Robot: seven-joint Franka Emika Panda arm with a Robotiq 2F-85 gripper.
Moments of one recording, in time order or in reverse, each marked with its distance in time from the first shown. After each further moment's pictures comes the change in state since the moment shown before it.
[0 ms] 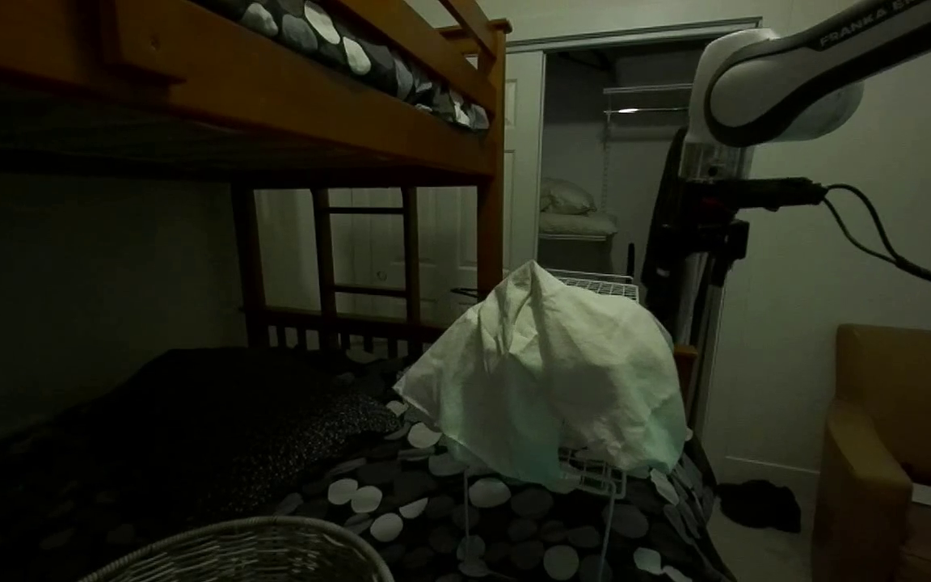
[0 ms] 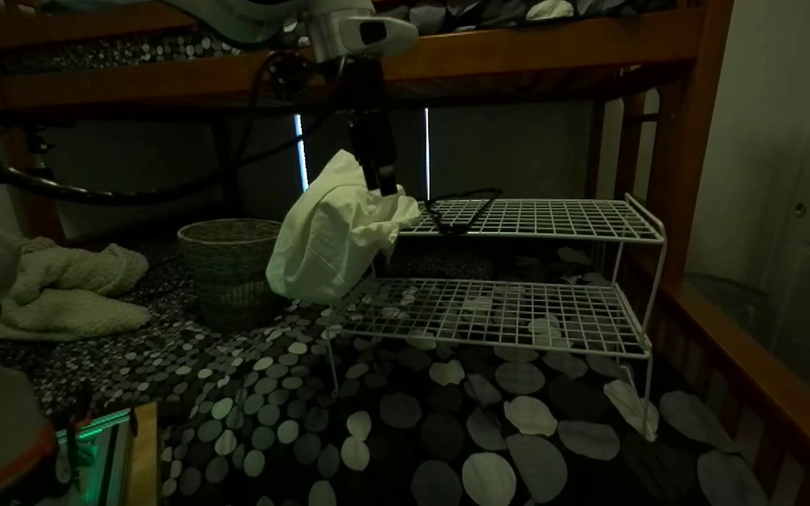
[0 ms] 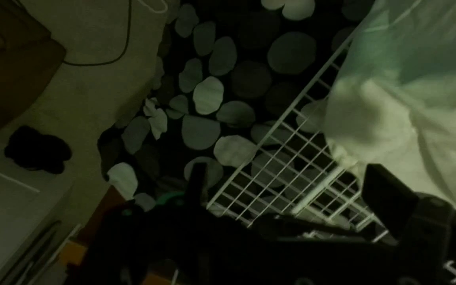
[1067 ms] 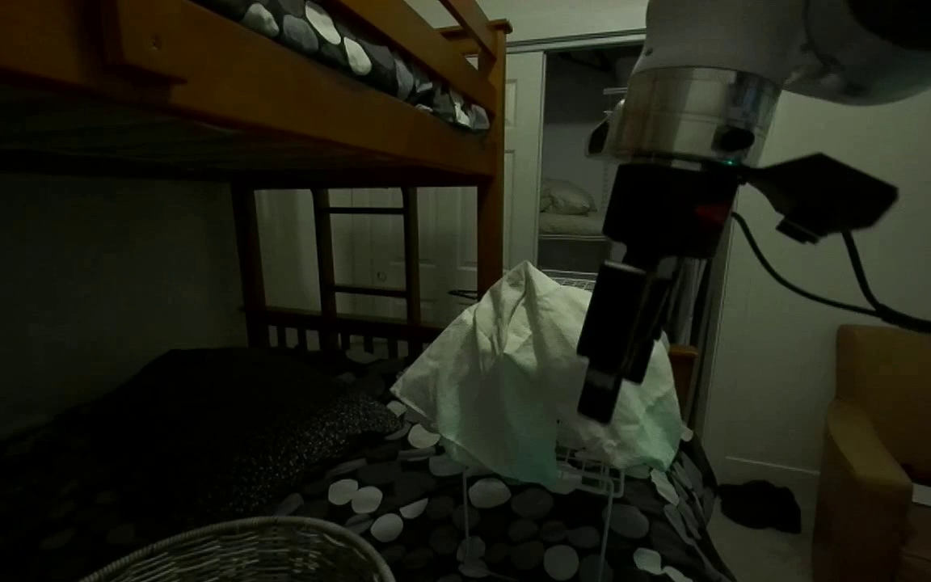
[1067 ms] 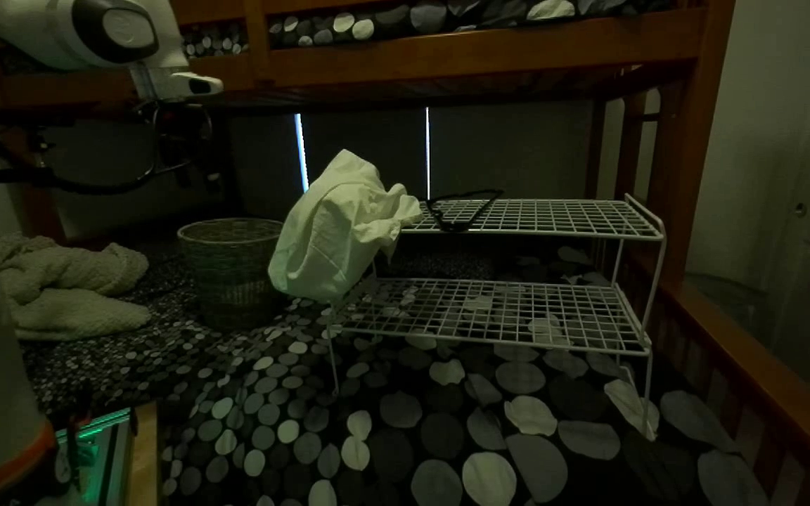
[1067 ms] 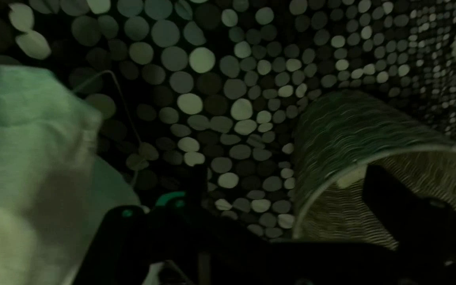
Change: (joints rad) arm 0.487 -0.143 0.413 -0.112 0.364 0.030 -0.036
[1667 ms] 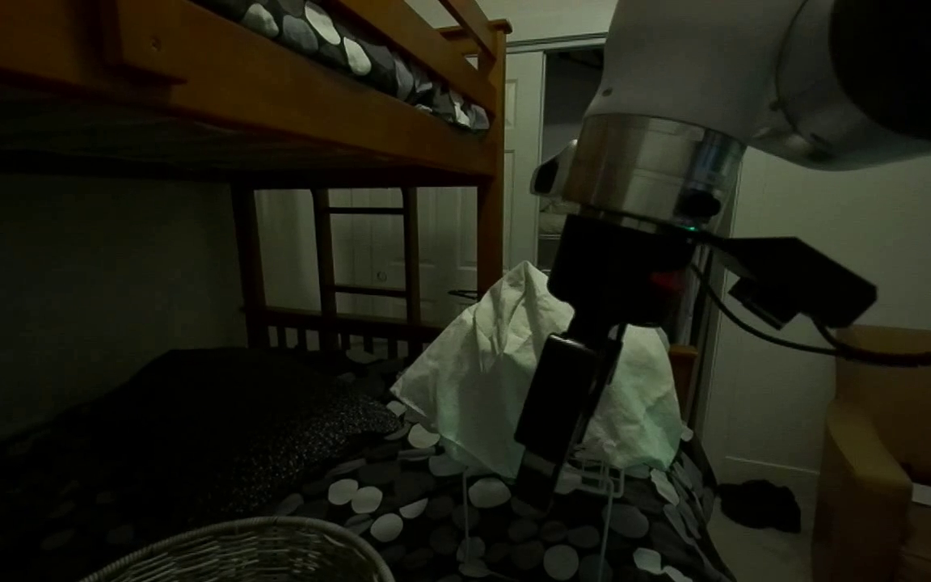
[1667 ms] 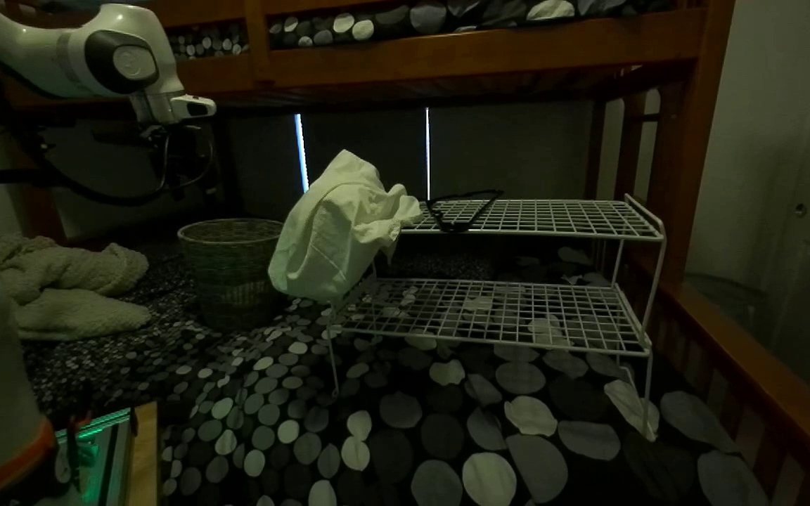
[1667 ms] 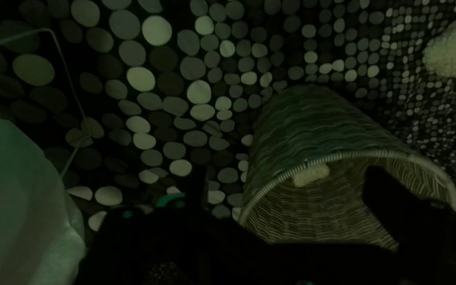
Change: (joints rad) arm 0.049 0.127 0.057 0.006 0.003 0.178 -0.025
